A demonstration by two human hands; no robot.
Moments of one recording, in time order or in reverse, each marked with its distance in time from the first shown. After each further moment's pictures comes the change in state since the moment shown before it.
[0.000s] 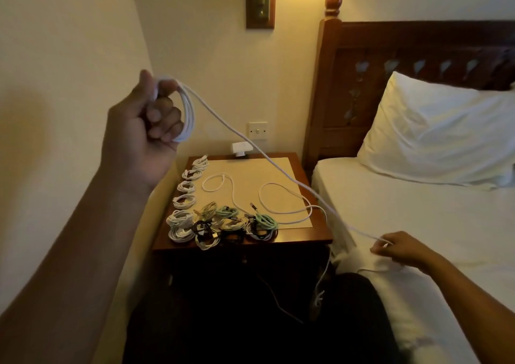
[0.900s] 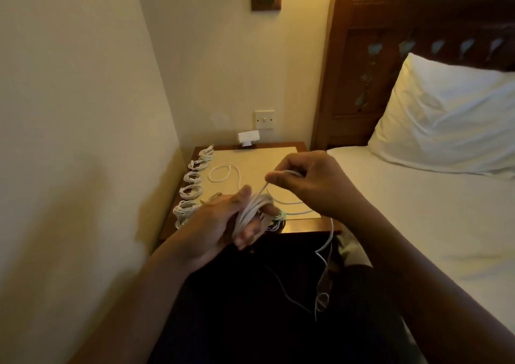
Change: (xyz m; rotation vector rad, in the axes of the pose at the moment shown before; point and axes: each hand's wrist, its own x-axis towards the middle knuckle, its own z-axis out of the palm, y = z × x) left_hand -0.087 -0.103 -0.007 0.360 -0.305 -0.569; right_hand -0.124 -0.266 0.025 0.235 0.152 -0.854
